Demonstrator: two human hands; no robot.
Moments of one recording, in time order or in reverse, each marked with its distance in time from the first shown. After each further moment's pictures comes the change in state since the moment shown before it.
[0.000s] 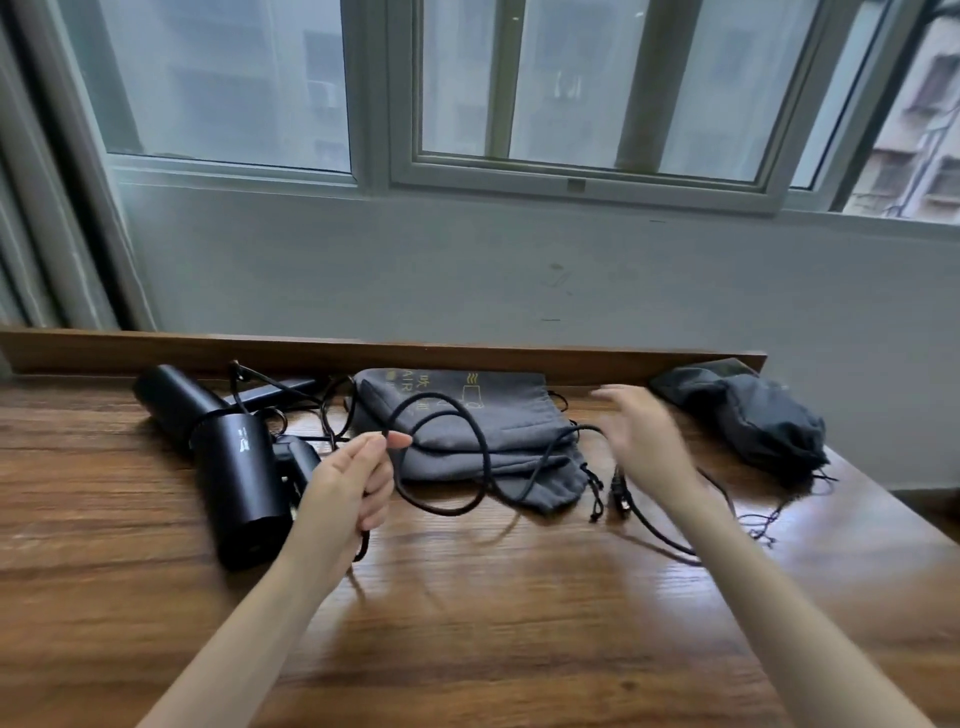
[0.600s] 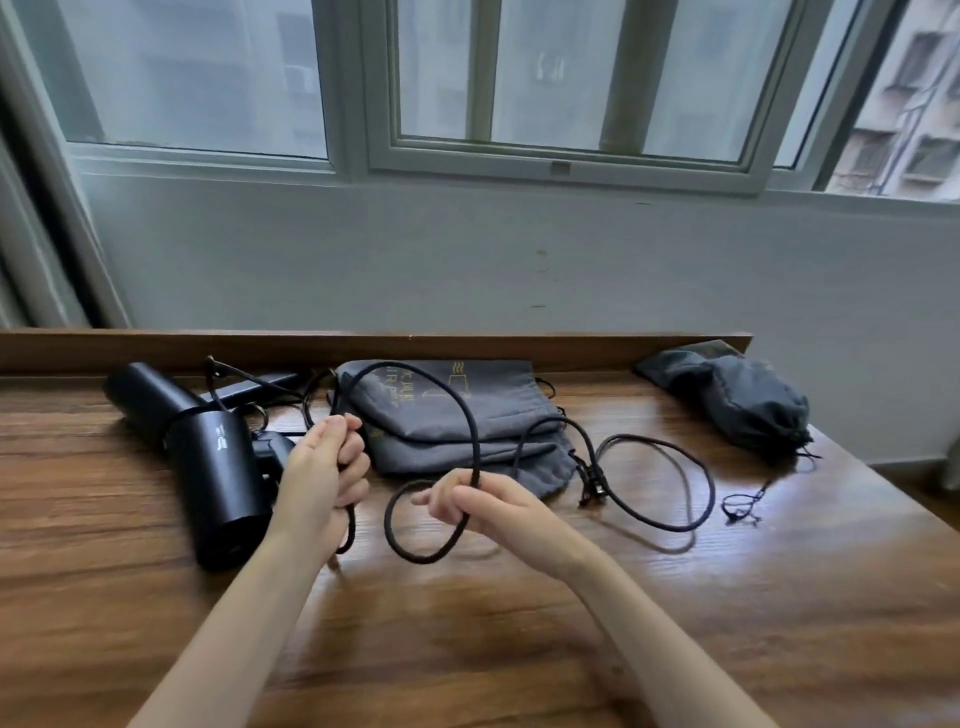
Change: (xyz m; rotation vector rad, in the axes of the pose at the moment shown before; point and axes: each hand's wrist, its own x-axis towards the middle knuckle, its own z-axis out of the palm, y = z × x) left_hand 0.021 0.000 0.001 -0.143 0.171 -0.048; right_hand -0.062 -0.085 0.049 1.080 -0.754 -0.037
